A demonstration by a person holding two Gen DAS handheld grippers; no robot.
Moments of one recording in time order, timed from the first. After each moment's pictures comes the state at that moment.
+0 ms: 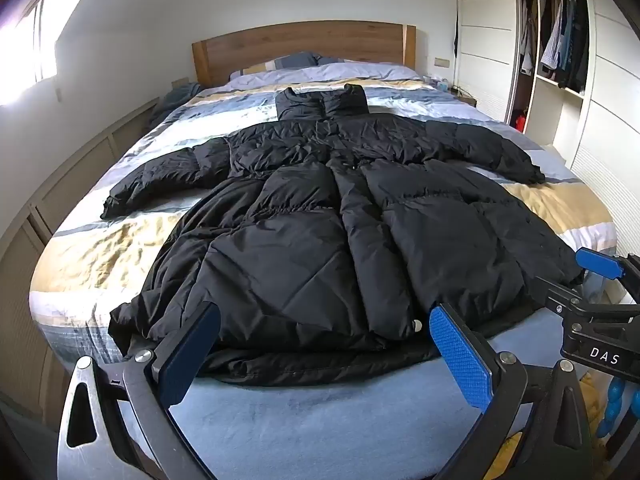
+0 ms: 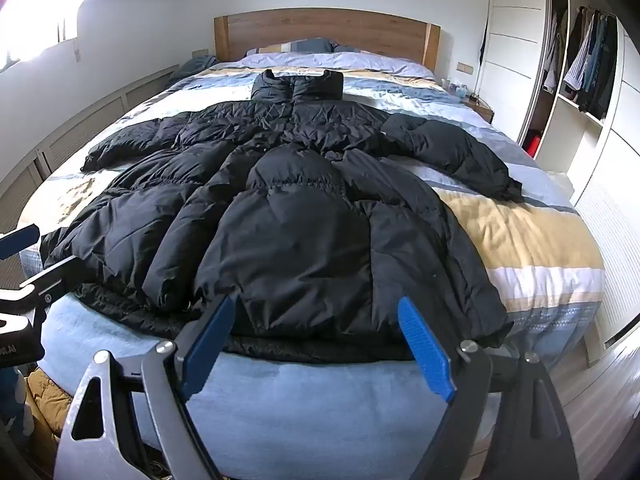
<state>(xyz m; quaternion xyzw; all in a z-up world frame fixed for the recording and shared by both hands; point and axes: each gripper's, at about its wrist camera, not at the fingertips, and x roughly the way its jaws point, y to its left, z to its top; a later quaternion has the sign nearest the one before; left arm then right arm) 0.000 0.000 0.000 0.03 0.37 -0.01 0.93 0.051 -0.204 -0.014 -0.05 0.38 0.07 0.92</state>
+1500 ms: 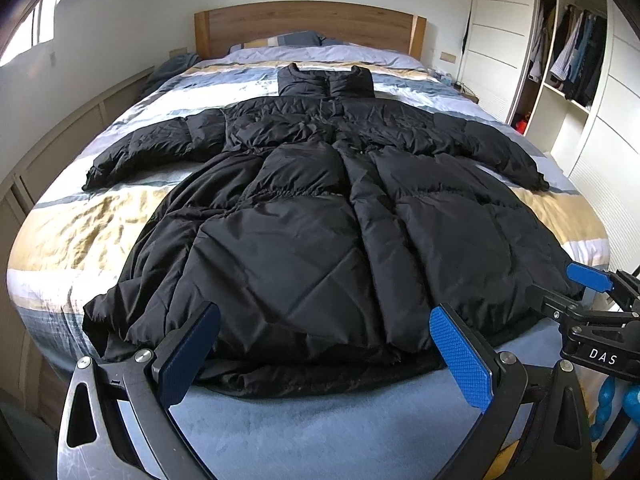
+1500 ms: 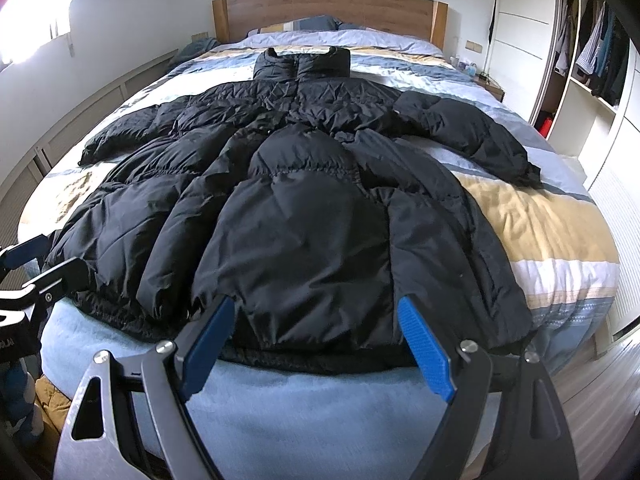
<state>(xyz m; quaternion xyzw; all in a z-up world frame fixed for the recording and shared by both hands) 0.029 0.026 -0.019 -0.02 0.41 -0.02 0.91 0.085 -0.195 -0.025 -0.04 0.42 0.08 0.90</state>
